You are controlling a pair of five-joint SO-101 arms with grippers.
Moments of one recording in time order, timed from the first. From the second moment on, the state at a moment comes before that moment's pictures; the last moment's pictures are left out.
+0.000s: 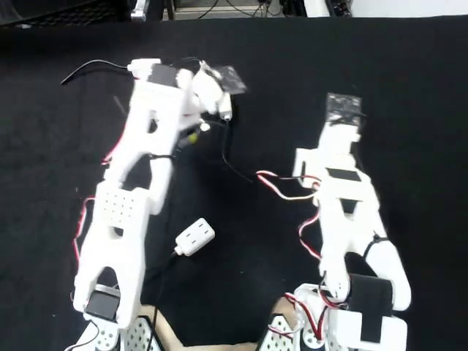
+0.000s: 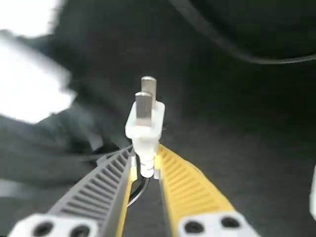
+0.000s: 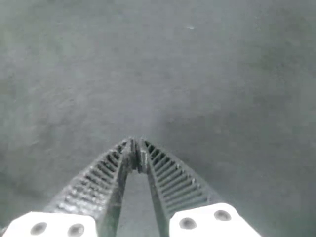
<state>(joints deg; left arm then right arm) 11.2 52.0 -60.3 100.5 -48.6 8.9 -12.9 52.7 24.0 -3.2</state>
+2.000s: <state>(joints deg) 25.7 55.7 -51.1 99.9 -38.7 17.5 -12.9 52.7 22.5 -13.1</state>
